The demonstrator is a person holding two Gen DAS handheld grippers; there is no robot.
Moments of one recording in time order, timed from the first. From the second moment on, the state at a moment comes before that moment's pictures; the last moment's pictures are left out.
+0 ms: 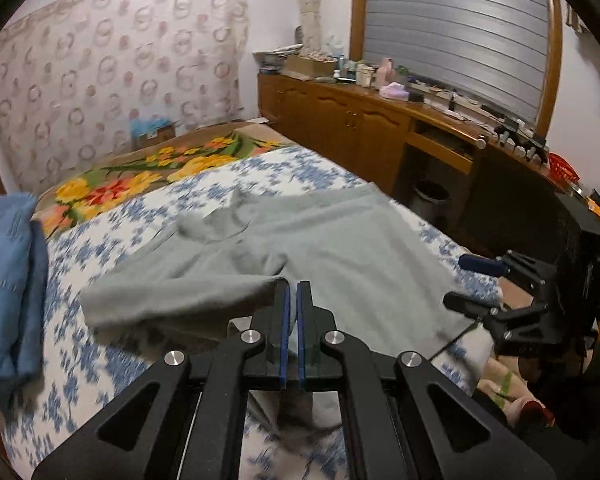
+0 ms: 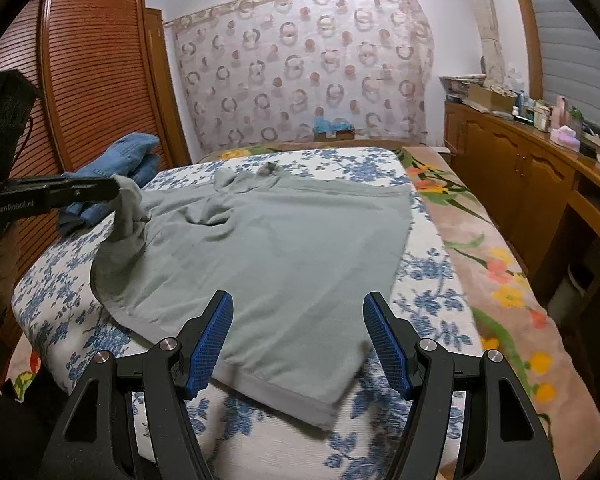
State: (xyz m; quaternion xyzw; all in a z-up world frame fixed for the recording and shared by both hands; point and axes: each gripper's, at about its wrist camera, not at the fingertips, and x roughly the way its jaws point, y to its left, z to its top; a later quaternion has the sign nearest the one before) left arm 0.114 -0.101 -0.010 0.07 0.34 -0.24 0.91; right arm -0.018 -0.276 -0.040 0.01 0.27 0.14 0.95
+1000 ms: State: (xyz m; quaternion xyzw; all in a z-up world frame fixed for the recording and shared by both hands) left arm 0.130 -0.112 -0.014 0.05 0.34 -0.22 0.92; right arm -0.020 -0.266 -0.040 0.03 0.26 0.14 0.95
